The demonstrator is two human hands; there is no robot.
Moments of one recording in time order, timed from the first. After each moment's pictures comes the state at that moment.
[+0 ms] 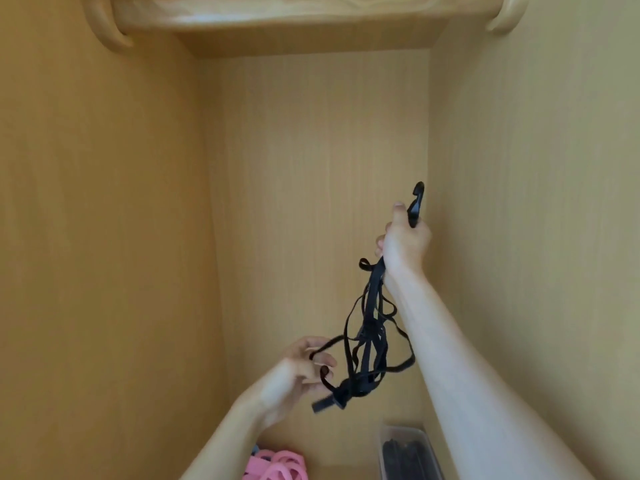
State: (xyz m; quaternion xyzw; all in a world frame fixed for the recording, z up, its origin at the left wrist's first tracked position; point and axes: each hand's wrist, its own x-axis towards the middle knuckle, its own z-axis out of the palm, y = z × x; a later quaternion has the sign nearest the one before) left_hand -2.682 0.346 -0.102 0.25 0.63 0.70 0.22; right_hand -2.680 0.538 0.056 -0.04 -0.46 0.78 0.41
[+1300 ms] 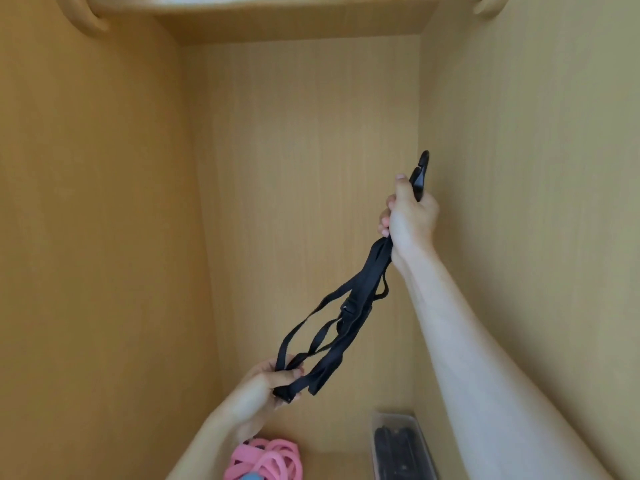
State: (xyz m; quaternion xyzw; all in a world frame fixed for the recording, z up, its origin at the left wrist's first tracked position) left_hand -2.692 0.325 -0.144 0.15 0.61 0.75 0.20; right_hand -2.657 0.555 0.075 0.02 -0.49 0.76 0.43
